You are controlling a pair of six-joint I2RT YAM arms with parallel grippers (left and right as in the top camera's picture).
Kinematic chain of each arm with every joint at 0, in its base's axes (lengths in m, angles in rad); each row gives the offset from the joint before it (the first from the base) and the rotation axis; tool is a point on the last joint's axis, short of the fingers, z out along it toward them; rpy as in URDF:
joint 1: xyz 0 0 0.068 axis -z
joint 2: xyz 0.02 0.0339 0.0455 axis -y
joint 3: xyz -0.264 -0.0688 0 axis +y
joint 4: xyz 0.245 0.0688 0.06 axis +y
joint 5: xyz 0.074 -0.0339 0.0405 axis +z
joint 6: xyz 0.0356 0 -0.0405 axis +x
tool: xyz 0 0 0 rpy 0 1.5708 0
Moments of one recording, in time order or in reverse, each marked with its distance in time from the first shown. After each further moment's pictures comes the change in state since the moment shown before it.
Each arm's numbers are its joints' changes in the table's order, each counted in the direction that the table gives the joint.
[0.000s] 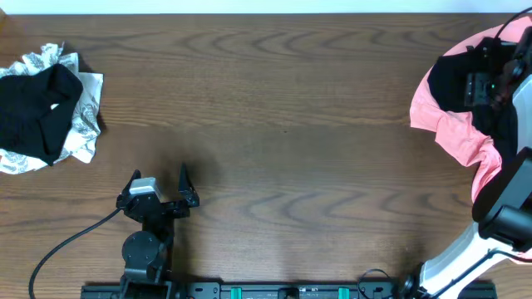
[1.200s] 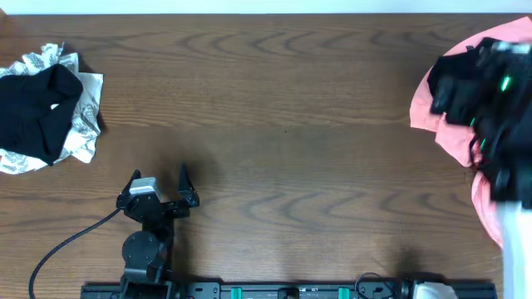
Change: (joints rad) left arm 0.000 0.000 0.000 0.000 0.000 0.000; right arm -0.332 0.779 0.229 0.077 -0.120 0.341
